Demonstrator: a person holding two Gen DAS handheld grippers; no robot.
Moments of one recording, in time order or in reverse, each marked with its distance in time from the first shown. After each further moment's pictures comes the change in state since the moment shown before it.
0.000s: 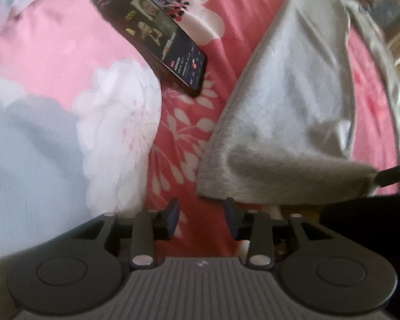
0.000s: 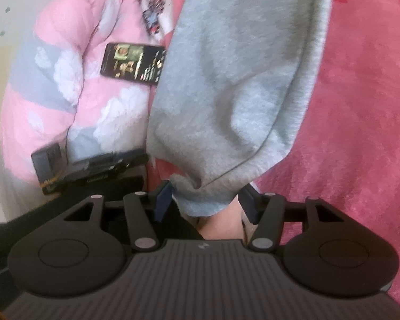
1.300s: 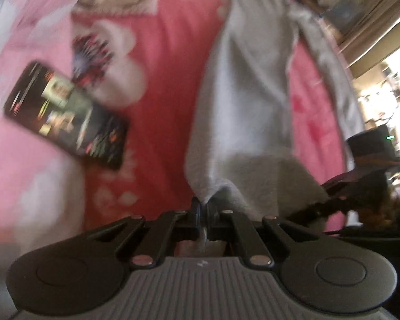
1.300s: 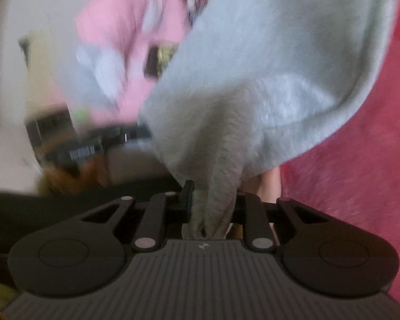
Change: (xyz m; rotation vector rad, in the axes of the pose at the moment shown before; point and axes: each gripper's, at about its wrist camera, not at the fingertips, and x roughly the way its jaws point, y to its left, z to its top) left arm -0.006 -0.067 0.069 0.147 0.007 -0.086; right arm 0.024 0.005 0.036 -0.160 0.099 0.208
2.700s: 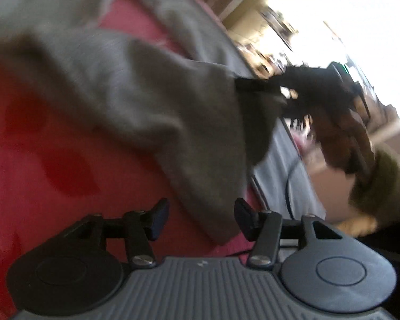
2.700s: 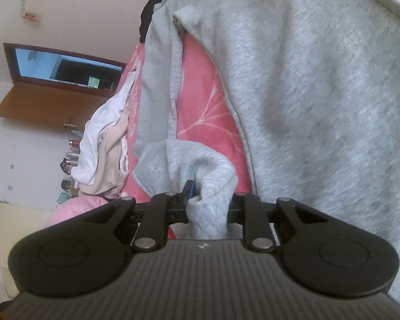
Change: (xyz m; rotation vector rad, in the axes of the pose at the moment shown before) left arm 0.174 -0.201 0.075 0.331 0.065 -0.534; right arm -0.279 -0.123 -0.050 0.339 -0.823 -0.197
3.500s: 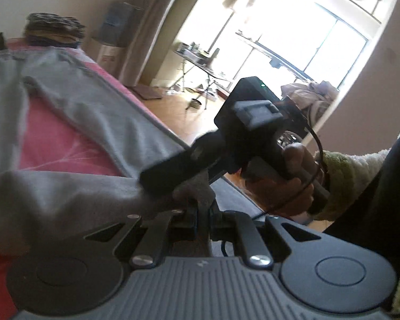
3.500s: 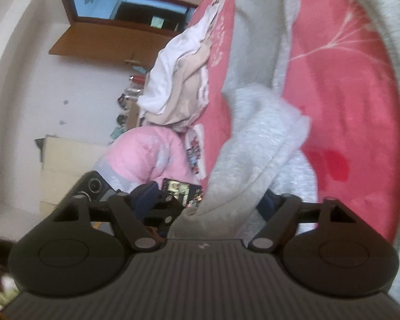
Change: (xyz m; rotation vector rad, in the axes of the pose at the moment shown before) left arm -0.039 -0.103 0.015 0.461 -0.184 -0.140; right arm 0.022 0.087 -0.054 -0.148 0.245 0.248
